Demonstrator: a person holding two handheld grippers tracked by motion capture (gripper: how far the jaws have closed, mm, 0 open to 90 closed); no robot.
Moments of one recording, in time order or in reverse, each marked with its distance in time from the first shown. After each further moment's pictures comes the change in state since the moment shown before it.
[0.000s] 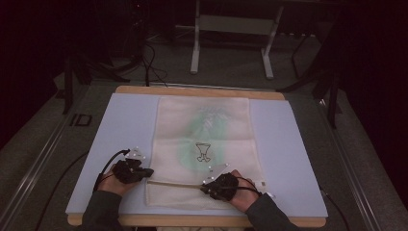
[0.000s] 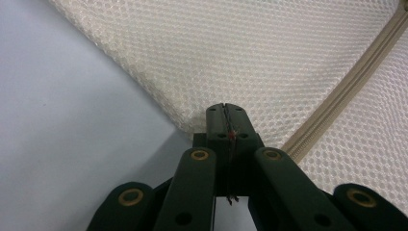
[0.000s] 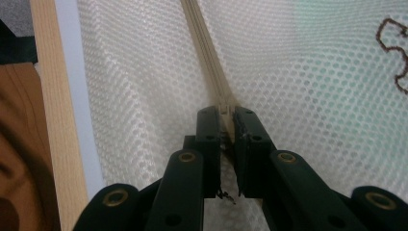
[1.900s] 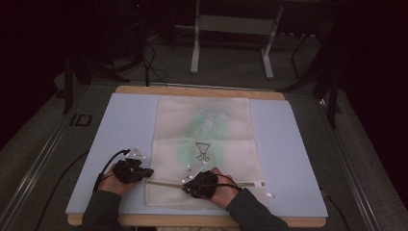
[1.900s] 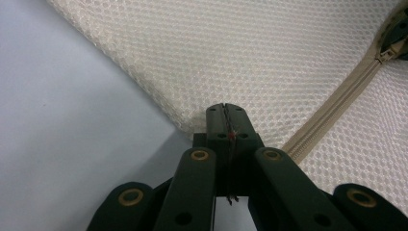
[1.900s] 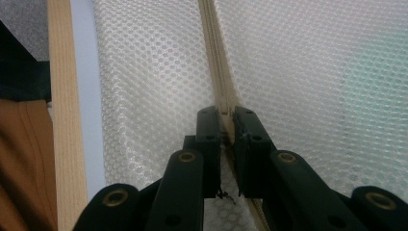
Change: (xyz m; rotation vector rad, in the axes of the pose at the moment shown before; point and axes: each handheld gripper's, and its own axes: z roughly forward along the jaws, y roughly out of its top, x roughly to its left) left arm 0.000 0.000 0.000 -0.002 -0.001 -0.004; right arm 0.014 0.045 0.031 -0.005 0.047 -0.064
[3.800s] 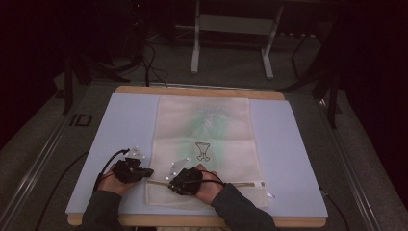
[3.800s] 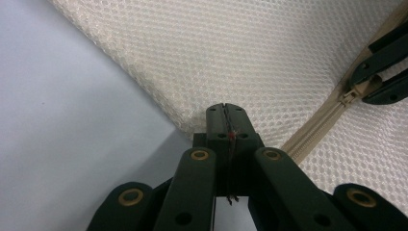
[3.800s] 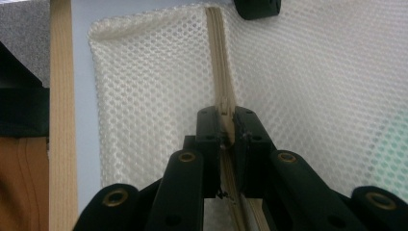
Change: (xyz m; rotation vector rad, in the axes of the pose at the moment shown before) left arm 0.002 0.000 0.000 -0.002 -0.008 -0.007; right arm 0.002 0.035 0.025 -0.014 0.030 -0.023
